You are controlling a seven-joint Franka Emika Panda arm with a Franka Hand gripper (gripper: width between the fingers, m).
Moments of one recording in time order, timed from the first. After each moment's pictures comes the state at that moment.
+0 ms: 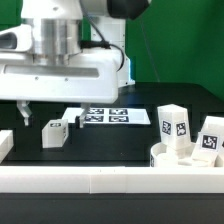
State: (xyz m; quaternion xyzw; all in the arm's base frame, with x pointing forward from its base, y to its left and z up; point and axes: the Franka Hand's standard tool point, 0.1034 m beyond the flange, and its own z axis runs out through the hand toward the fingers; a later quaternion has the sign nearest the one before) arm 0.551 -0.133 0.045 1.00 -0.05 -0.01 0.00
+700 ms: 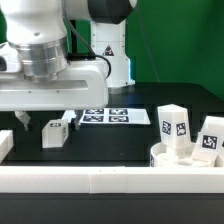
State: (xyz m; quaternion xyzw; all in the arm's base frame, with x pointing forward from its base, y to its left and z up) arm 0.537 -0.130 0.038 0.99 -0.05 -0.13 -0.04
